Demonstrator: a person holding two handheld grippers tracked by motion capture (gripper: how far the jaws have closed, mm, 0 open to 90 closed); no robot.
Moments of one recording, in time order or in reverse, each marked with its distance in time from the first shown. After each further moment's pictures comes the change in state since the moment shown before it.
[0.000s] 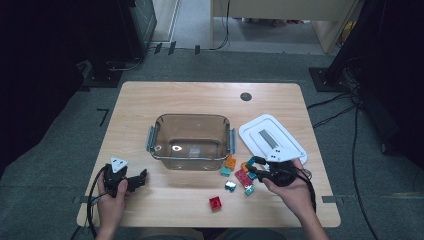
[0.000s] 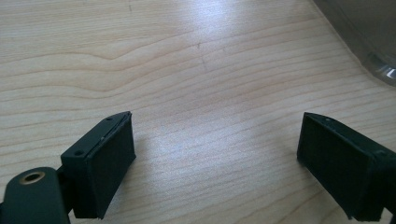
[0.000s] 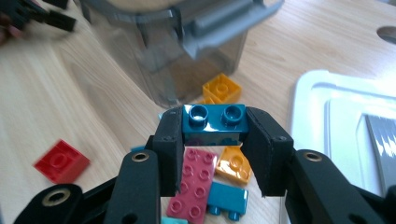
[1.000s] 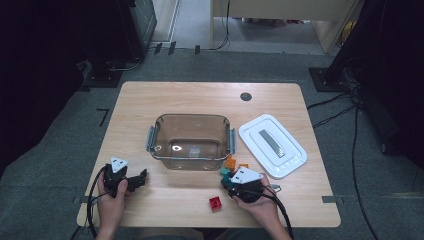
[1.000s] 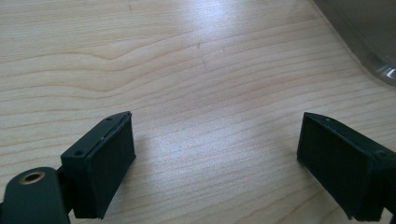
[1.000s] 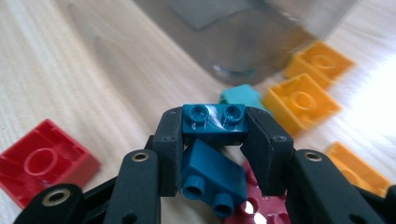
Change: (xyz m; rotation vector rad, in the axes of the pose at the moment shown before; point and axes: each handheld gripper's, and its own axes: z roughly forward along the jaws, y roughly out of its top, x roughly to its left) left arm 0.000 0.000 0.000 0.000 0.000 0.000; right arm 0.059 -0.042 0.080 0.046 -0.045 -0.108
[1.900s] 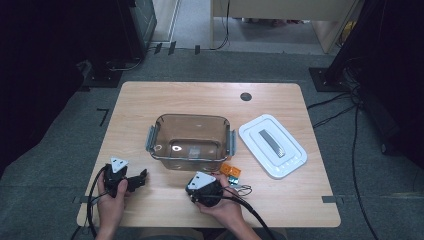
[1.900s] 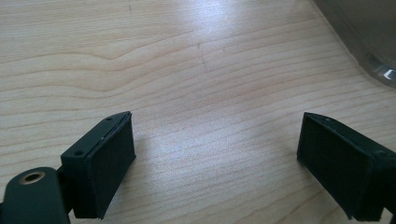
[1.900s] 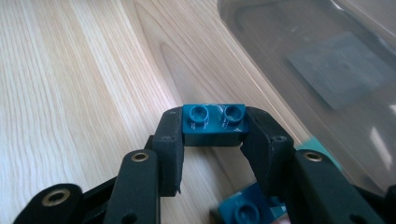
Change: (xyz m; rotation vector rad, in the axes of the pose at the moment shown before) left arm 0.000 0.000 0.000 0.000 -0.001 -0.001; right arm 0.077 0.048 0.063 0.059 0.096 -0.134
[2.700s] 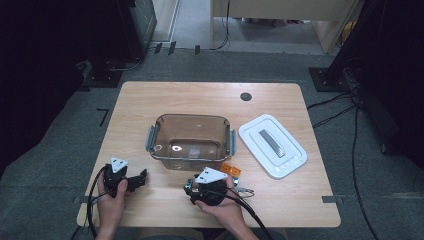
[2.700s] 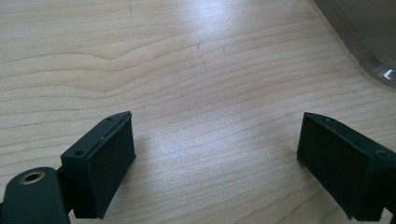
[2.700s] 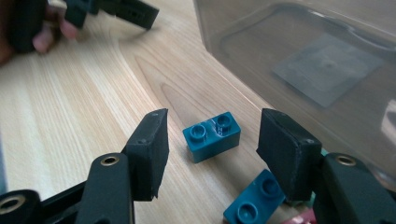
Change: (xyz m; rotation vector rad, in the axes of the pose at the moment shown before) left arm 0.000 0.000 0.000 0.000 0.000 0.000; right arm -0.003 0.003 -0.009 -0.104 0.035 0.221
